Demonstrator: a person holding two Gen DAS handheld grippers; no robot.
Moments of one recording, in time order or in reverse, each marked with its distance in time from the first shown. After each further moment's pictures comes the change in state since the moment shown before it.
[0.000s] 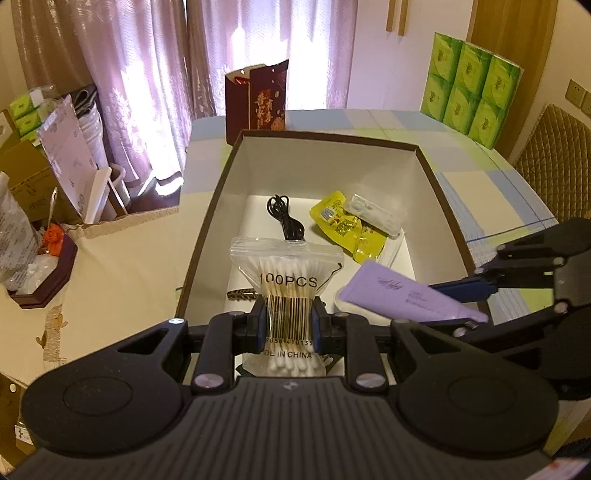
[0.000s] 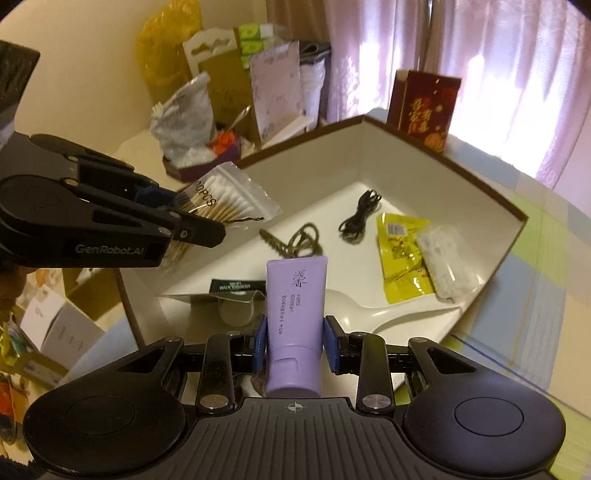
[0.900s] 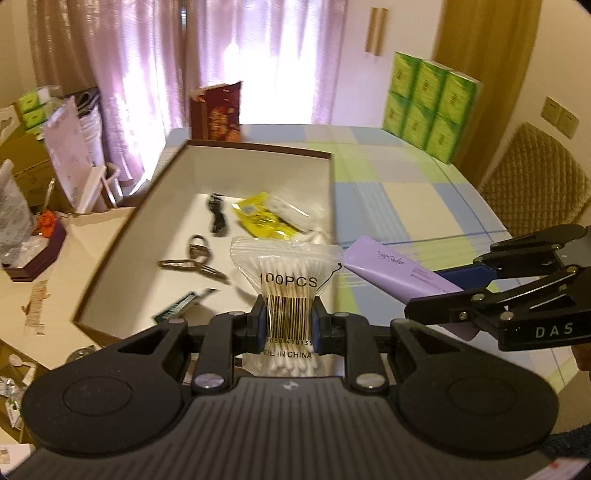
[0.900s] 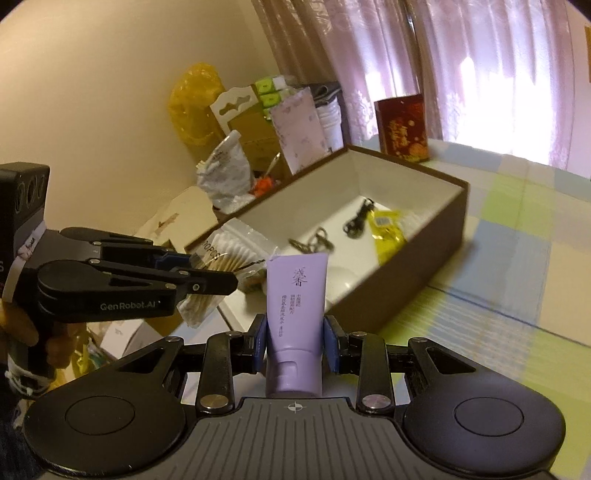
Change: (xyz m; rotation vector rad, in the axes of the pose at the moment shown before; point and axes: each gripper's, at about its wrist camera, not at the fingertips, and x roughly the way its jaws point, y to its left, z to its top) left arm -0.077 -0.105 -0.028 -0.071 -0.064 0.008; right arm -0.134 -0.045 -0.061 0.137 -0.171 0.208
